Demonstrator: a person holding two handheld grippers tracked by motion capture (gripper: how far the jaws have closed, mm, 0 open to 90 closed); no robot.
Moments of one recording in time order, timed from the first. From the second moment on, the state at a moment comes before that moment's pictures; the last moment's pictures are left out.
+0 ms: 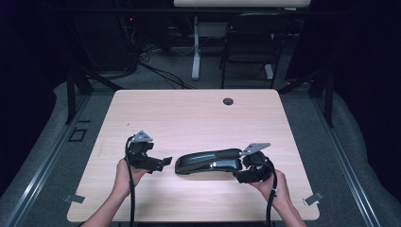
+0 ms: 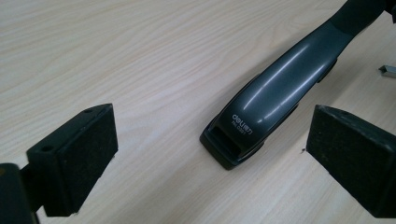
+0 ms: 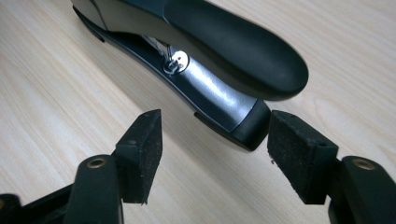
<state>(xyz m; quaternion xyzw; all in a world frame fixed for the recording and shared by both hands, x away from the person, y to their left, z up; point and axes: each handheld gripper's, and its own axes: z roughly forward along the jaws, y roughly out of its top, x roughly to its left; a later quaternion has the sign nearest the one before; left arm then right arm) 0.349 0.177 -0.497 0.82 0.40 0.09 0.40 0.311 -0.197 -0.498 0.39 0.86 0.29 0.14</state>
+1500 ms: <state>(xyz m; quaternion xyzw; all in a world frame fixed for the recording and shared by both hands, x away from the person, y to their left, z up) 0.312 0.068 -0.503 0.85 0.27 0.11 0.43 0.322 -0.200 -0.536 0.39 0.86 0.30 0.14</state>
